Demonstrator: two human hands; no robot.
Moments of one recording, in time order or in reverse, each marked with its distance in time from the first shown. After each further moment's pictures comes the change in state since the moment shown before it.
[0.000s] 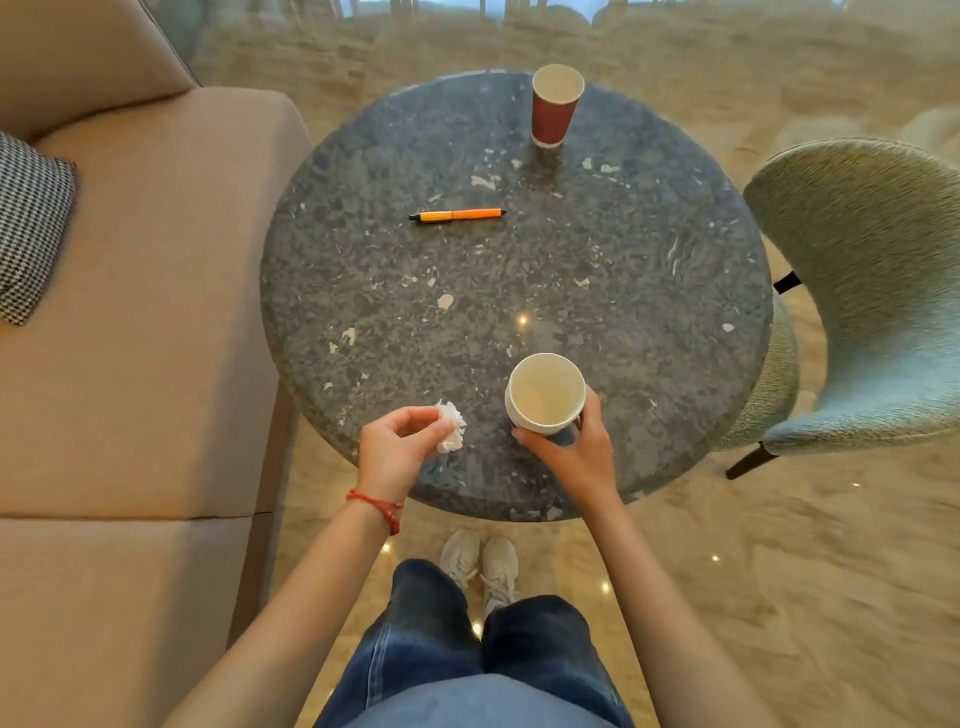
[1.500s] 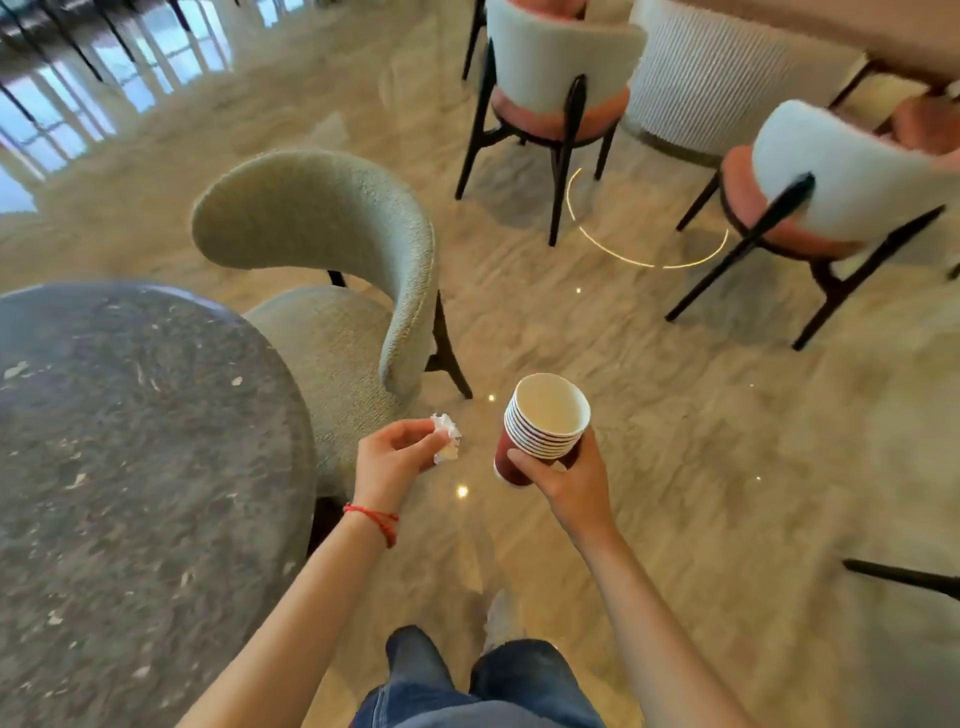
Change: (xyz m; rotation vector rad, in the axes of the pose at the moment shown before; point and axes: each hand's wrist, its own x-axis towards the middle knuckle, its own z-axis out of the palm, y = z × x) left_hand -0.156 -0.036 0.326 0.442 -0.949 0.149; right_hand -0.212 0.087 -0.262 0.351 1.064 0.207
